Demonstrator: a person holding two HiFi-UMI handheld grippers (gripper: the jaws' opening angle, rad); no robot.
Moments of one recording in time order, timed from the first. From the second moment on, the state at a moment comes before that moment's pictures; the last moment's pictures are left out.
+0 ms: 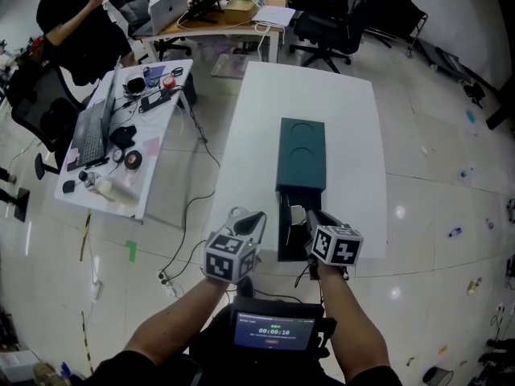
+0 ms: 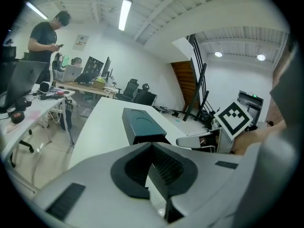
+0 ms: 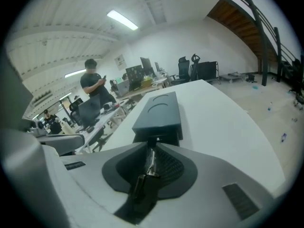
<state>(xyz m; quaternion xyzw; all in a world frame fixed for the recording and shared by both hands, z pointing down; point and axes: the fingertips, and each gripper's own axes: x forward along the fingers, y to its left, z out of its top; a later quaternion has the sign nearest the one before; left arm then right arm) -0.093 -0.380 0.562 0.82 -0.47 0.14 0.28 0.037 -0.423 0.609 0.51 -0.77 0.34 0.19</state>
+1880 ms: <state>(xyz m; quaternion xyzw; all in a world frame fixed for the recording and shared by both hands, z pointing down) -0.090 0.119 0.334 0.87 -0.48 0.00 0.10 0.105 0.100 0.301 0.46 -0.88 0.08 -0.04</state>
